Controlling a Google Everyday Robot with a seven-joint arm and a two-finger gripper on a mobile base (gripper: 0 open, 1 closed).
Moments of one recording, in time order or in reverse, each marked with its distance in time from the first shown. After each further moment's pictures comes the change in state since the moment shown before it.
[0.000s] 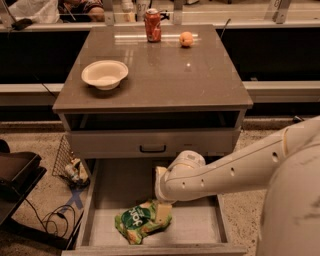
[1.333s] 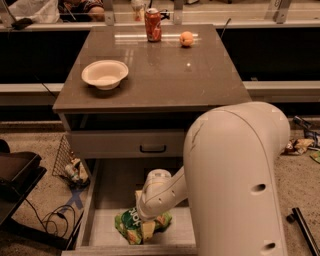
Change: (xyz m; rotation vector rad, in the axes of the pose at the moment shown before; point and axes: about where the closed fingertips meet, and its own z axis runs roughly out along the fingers) arm -0.032 0.060 0.122 -0.167 -0.011 -0.200
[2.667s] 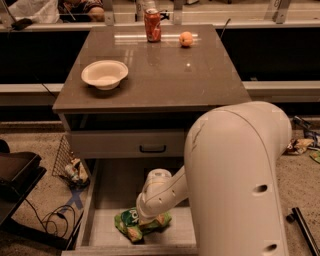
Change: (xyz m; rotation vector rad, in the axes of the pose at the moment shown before) arm -0.001 0.001 0.000 -0.002 0.001 0.001
